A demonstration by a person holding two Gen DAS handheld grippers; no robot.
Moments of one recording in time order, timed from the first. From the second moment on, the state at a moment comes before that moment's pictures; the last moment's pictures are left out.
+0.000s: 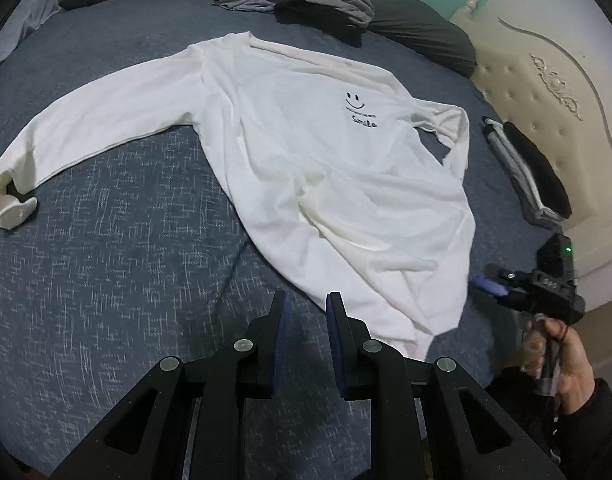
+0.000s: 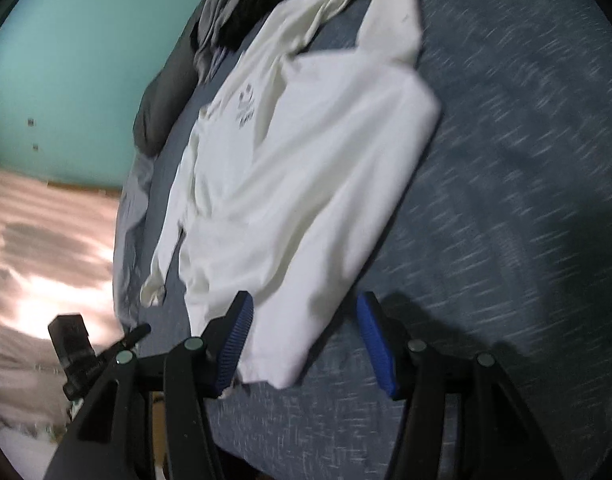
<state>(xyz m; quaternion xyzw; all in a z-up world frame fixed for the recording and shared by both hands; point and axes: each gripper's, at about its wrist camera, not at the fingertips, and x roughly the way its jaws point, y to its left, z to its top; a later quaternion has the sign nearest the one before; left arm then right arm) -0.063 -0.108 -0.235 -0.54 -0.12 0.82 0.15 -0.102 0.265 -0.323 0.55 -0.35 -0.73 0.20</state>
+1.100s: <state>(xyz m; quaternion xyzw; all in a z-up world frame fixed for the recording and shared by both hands) -0.055 -0.064 -0.266 -0.57 -0.12 0.79 0.18 -0.108 0.226 -0.328 0.59 -0.25 -0.73 0.23</state>
